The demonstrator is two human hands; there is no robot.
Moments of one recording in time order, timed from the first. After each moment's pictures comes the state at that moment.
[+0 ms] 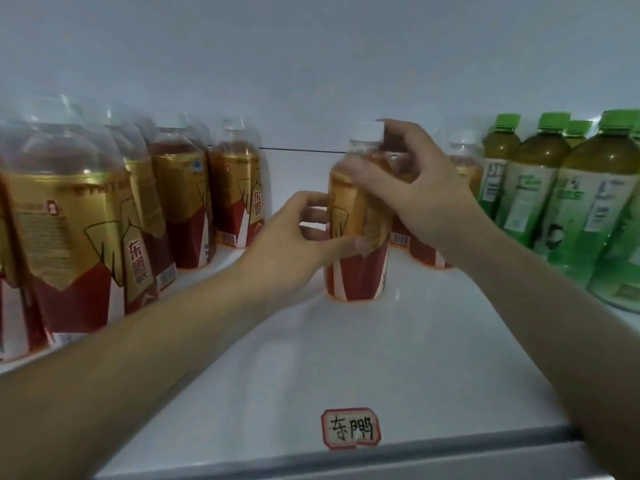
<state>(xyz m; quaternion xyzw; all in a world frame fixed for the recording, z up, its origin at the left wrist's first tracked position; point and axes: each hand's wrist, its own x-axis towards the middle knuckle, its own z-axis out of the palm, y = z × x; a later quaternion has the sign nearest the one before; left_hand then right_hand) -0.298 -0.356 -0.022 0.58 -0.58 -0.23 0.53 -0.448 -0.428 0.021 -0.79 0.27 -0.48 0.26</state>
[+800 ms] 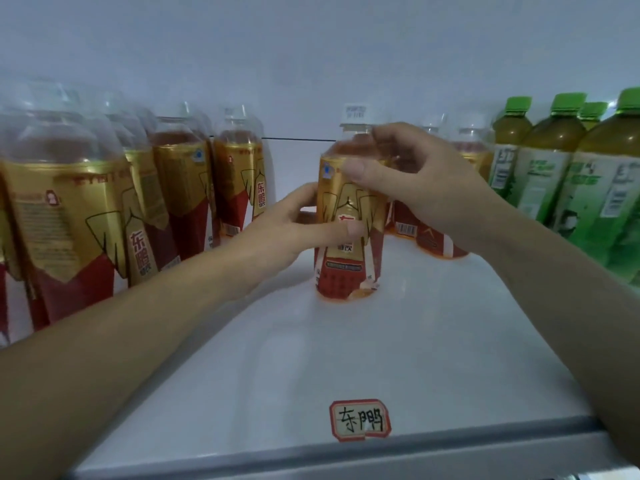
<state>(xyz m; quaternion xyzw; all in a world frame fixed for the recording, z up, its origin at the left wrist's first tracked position) -0.280 -0.353 -0.020 0.54 -0.61 -0.31 0.48 -0.453 -0.433 0.021 -0.82 0.24 -0.42 0.31</state>
